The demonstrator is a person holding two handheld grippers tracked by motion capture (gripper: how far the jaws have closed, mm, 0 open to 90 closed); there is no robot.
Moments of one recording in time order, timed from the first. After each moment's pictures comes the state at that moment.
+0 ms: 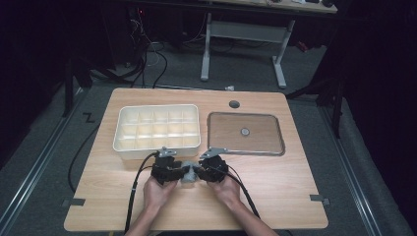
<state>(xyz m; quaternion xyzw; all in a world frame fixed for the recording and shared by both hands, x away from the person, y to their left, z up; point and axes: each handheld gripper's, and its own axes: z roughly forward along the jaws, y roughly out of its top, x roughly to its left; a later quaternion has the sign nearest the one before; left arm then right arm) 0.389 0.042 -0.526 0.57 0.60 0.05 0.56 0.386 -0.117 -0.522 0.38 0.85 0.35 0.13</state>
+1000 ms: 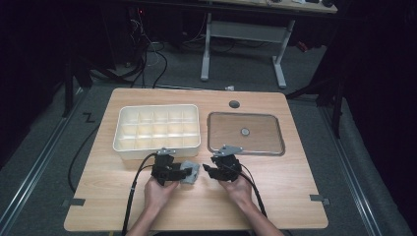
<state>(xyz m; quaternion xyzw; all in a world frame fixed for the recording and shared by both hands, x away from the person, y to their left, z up) 0.390 0.040 -0.526 0.55 0.63 0.00 0.55 0.376 -0.155 -0.501 0.39 0.83 0.36 0.15</state>
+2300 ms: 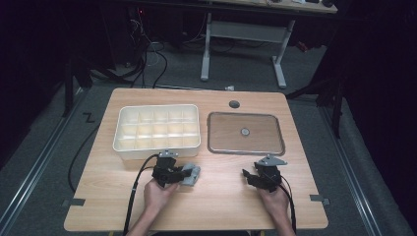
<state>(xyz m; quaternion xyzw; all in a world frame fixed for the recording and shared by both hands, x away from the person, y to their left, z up) 0.379 0.037 -0.521 0.58 0.60 -0.01 0.56 0.351 -0.276 -0.532 0.48 0.78 0.33 0.22</state>
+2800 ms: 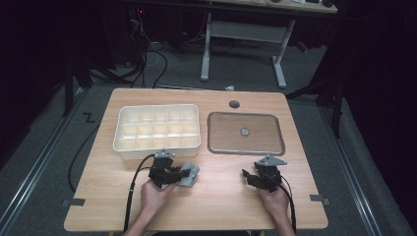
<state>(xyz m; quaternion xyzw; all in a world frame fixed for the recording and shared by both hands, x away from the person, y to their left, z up) 0.371 0.048 -0.507 0.59 0.58 -0.02 0.56 0.351 -0.275 -0.532 0.48 0.78 0.33 0.21</state>
